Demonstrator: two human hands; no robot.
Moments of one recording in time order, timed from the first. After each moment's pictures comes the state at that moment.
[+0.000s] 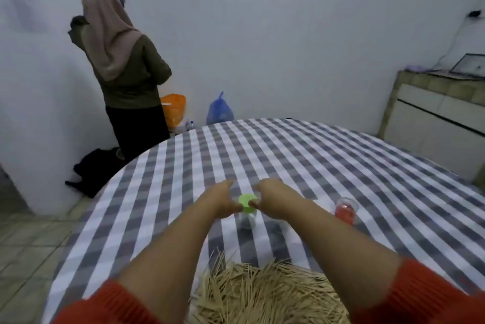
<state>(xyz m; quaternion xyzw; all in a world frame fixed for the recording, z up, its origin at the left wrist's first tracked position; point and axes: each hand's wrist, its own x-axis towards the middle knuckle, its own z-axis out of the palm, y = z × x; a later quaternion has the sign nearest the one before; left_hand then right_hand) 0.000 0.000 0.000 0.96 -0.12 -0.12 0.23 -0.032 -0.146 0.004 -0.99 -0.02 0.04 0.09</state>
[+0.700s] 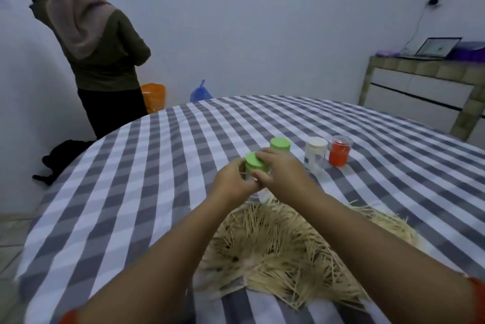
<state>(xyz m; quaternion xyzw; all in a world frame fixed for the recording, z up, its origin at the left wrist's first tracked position) -0.077 0.007 -0.106 0.84 -0.21 -0.04 0.51 -0.122 -0.118 -0.087 -0.95 -0.02 -0.22 0.23</state>
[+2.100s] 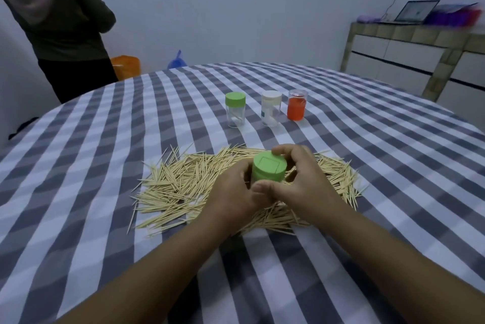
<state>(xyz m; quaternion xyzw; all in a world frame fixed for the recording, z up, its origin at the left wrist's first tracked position) -0.207 -0.043 -0.161 0.79 -0.30 -0.05 0.53 -0.272 -0.179 -0.141 -0.87 0.03 -0.20 0.46</state>
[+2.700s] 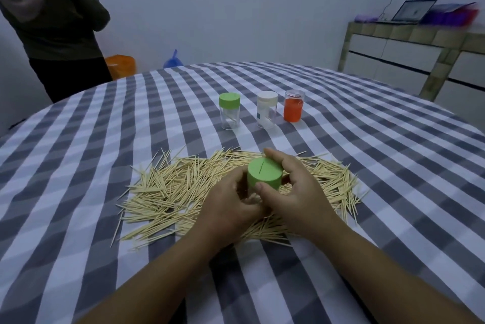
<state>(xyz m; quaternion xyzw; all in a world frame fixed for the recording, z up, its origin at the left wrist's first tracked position) -0.201 -0.048 -0.176 0.76 -0.31 -0.05 0.56 -0.266 -0.177 -0.154 -0.84 0.01 -0.24 0.49</state>
